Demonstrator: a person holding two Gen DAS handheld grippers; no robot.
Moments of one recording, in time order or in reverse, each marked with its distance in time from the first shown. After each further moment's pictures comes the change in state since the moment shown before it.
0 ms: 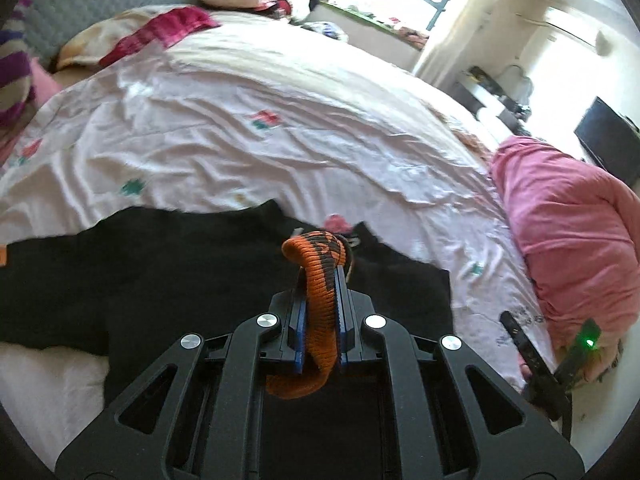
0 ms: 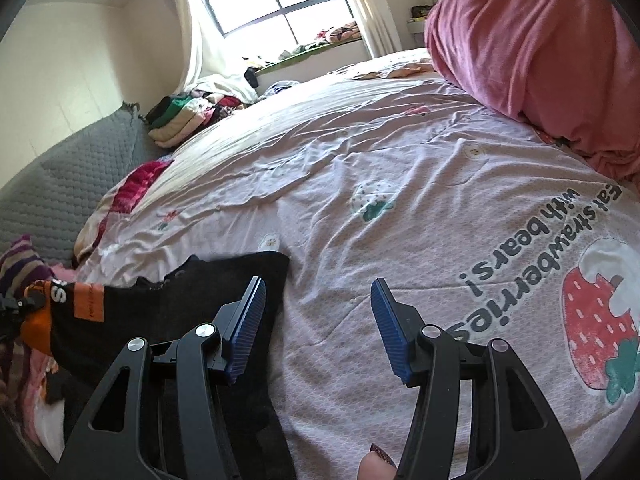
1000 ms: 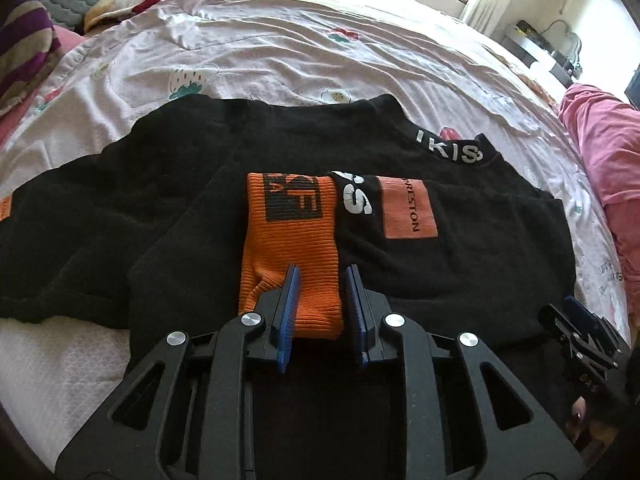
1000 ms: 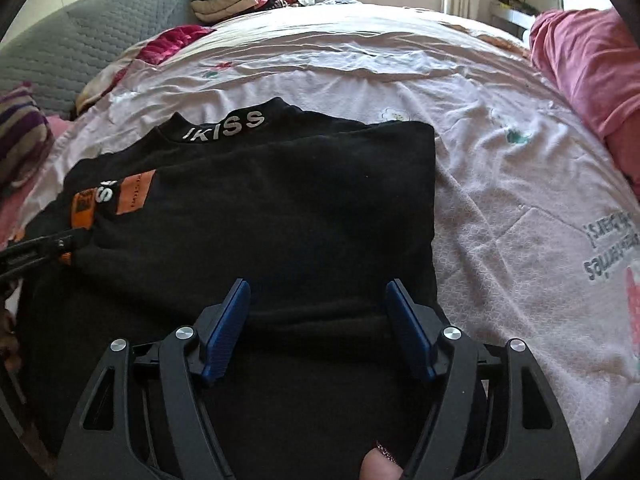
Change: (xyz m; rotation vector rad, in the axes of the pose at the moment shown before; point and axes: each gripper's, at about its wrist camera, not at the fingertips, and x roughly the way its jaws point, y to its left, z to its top) left arm 0.064 0.072 -0.057 0.047 0.138 0.190; right arm 0.048 0.124 -0.072 -0.295 0.305 -0.061
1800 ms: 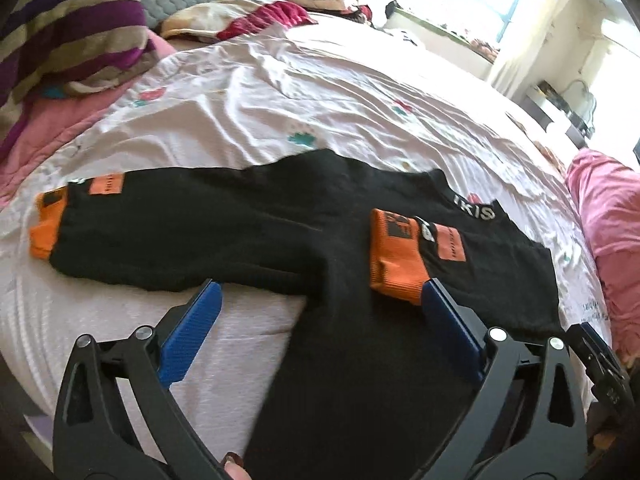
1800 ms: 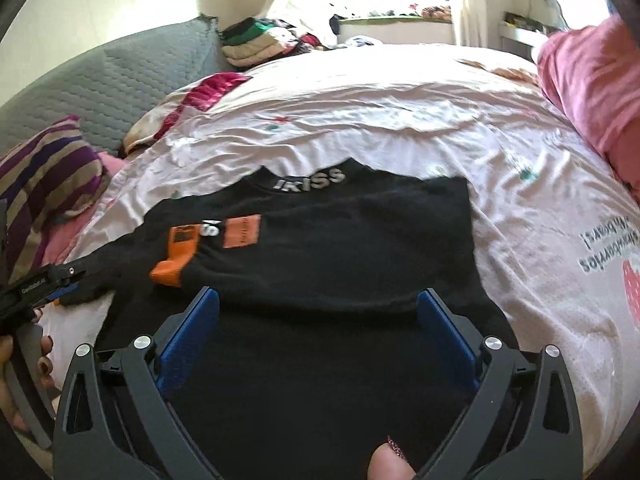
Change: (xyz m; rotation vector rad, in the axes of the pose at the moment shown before) left arm -0.098 0.080 -0.024 -0.145 -0.168 0.046; right arm -0.080 0.058 -0.004 -0.009 -0.157 0.127
